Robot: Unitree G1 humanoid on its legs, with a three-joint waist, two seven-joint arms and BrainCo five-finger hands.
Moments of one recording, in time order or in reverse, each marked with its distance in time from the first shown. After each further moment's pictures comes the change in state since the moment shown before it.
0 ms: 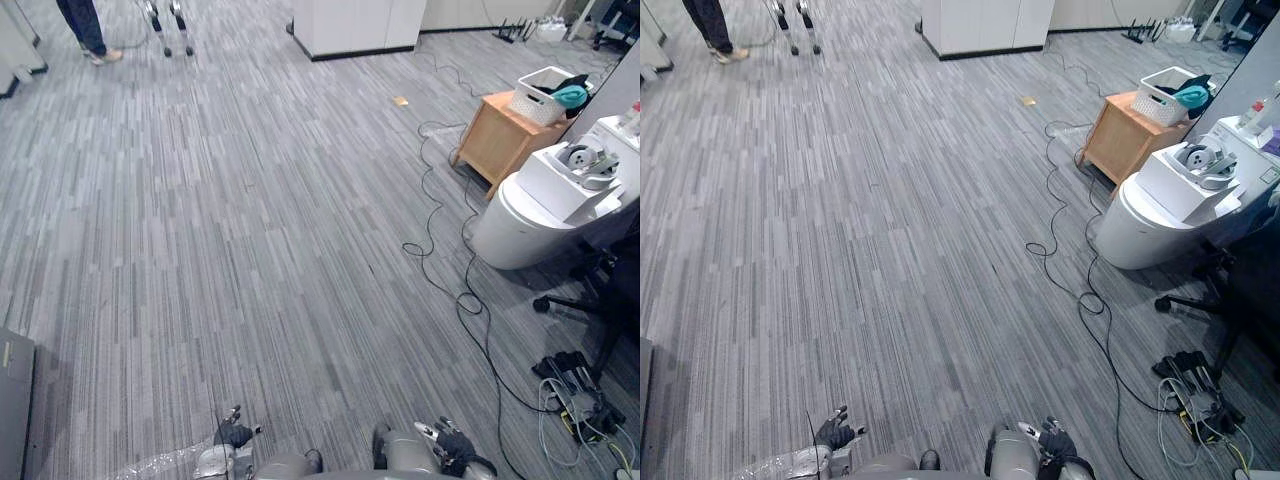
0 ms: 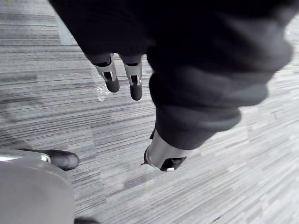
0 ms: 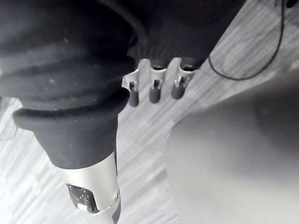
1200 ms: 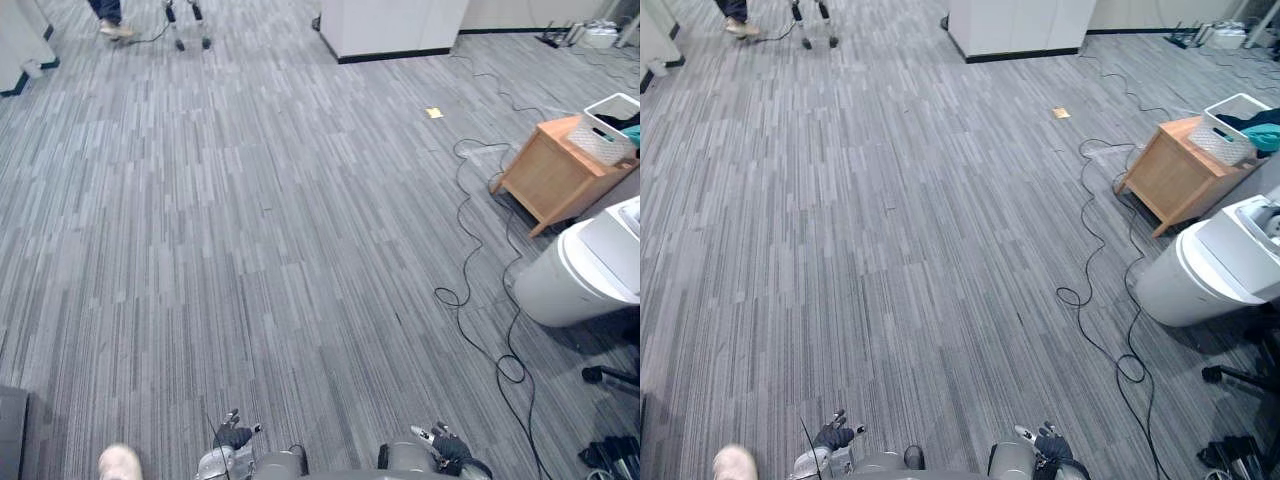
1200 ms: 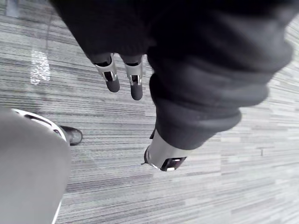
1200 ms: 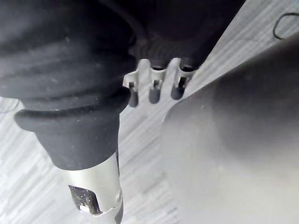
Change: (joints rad) left arm 0.008 -0.041 0.078 -0.005 -0.085 0.006 0.003; right arm -0.015 0.017 -0.103 0.004 -0.066 0.027 0.000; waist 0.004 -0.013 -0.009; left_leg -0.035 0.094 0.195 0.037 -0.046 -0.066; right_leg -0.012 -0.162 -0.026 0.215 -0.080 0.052
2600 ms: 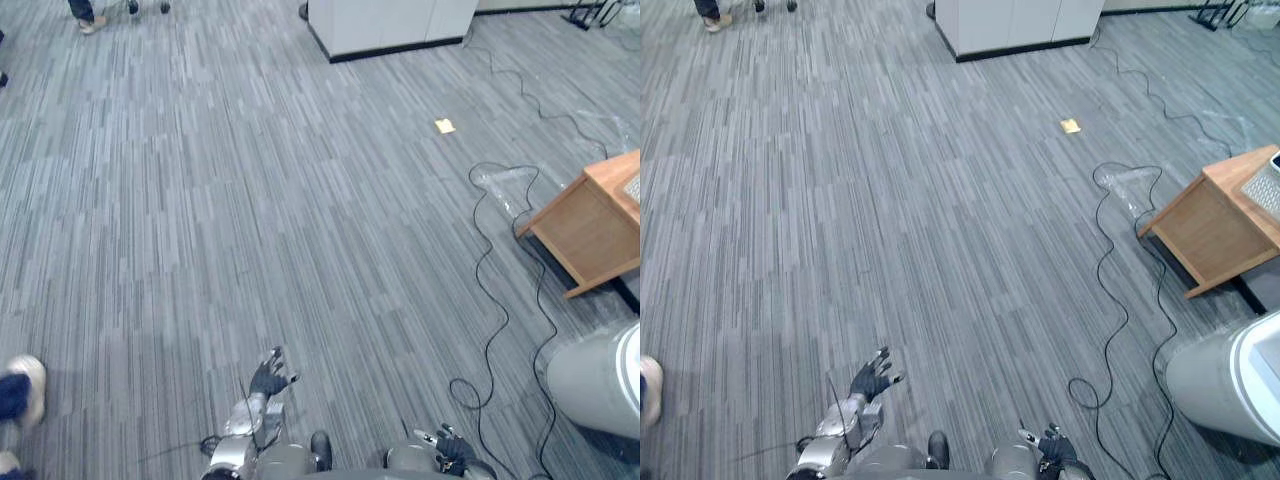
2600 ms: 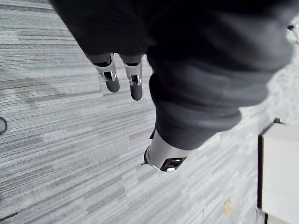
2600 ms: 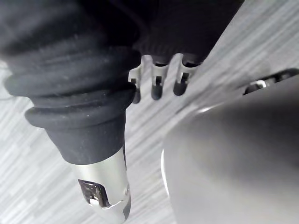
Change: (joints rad) left arm -0.005 0.023 -0.319 -0.249 -0.109 -0.022 -0.018; right arm 0.033 -0.006 -0.011 -0.048 -0.082 0.000 -0.021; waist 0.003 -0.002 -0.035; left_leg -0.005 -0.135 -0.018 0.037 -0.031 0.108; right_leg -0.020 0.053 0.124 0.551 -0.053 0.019
